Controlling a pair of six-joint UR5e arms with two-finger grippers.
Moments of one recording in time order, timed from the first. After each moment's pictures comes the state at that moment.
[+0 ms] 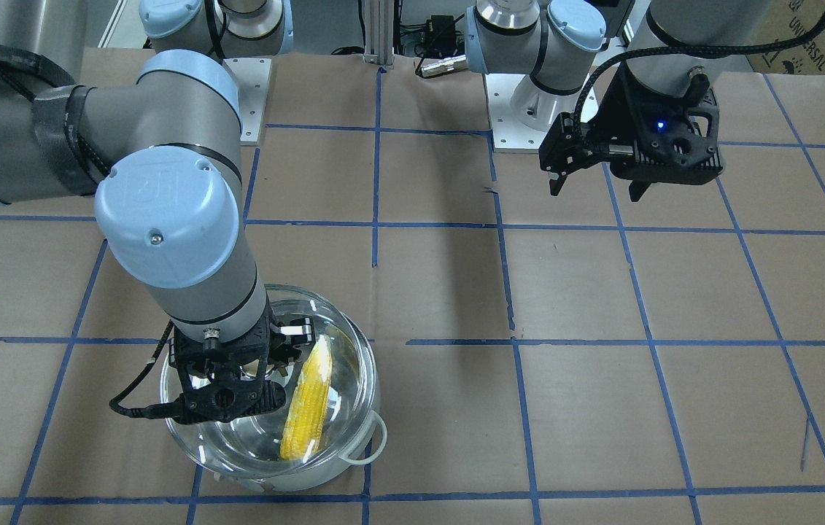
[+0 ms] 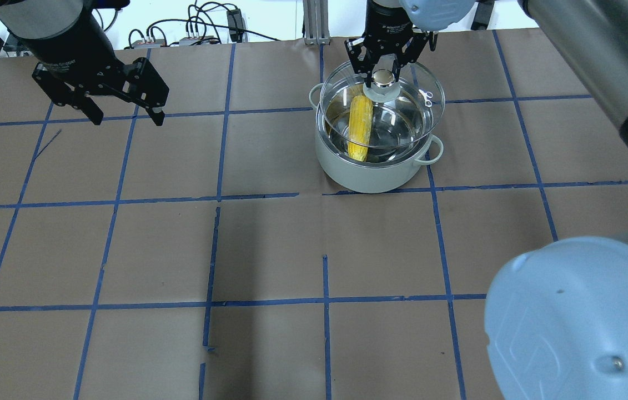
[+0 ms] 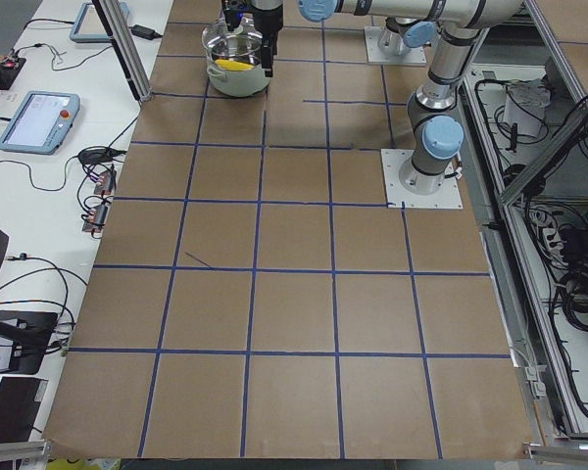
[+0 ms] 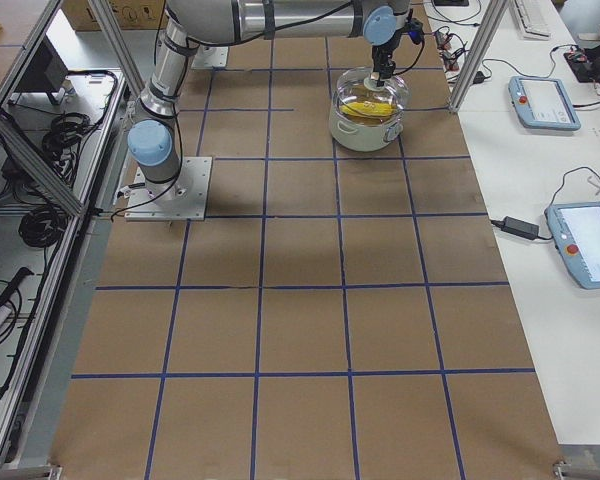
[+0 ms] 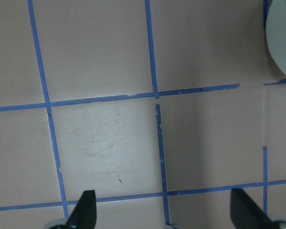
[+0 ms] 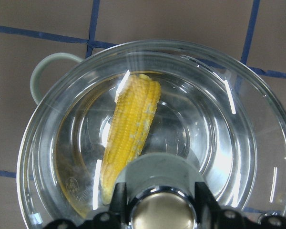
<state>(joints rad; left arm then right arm) -1.52 -1.62 -1.46 -1.67 1.56 0.13 1.75 -1.03 1.11 -1.65 -1.57 0.00</state>
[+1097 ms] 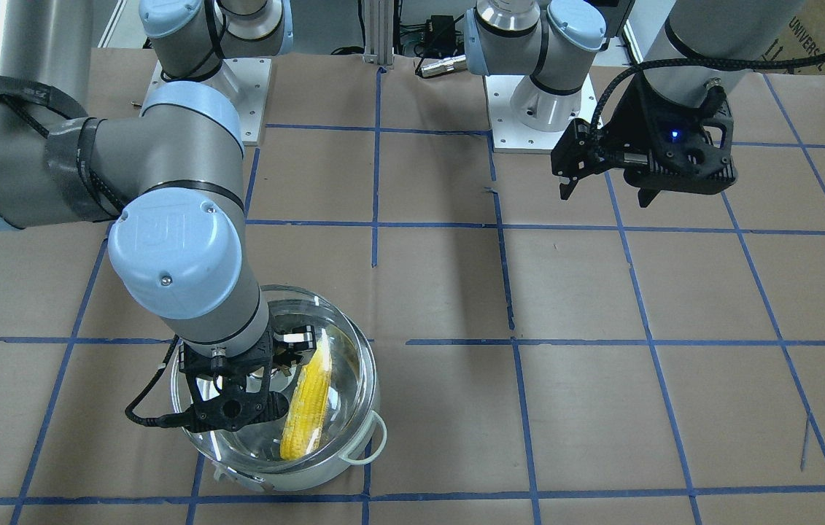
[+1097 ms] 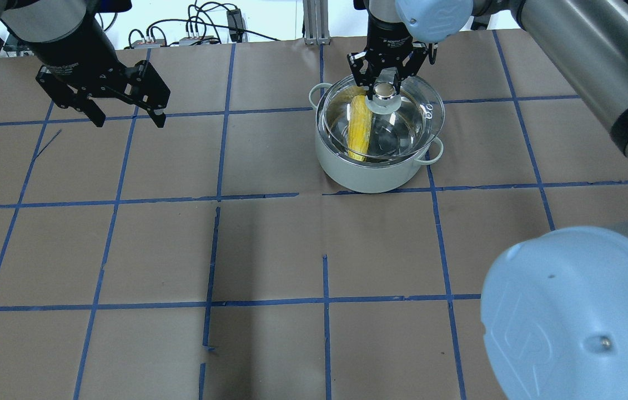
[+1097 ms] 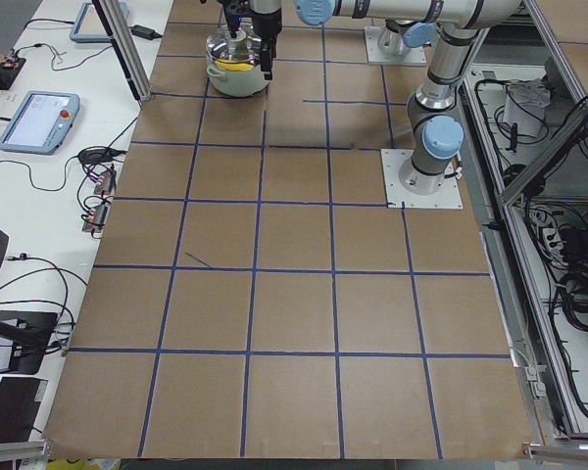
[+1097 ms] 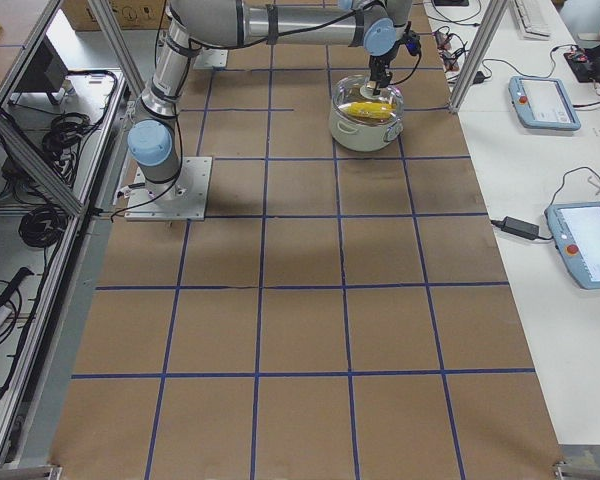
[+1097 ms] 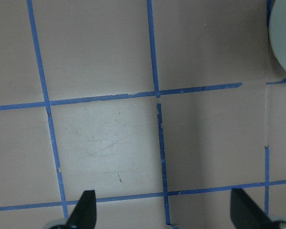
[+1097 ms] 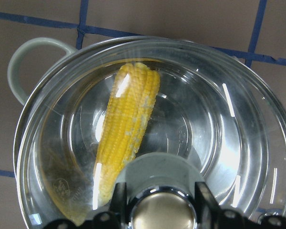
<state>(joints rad) -1.52 -1.63 -1.46 -1.66 1.56 0.13 1.74 -1.01 1.14 -1.65 -1.57 0.00</state>
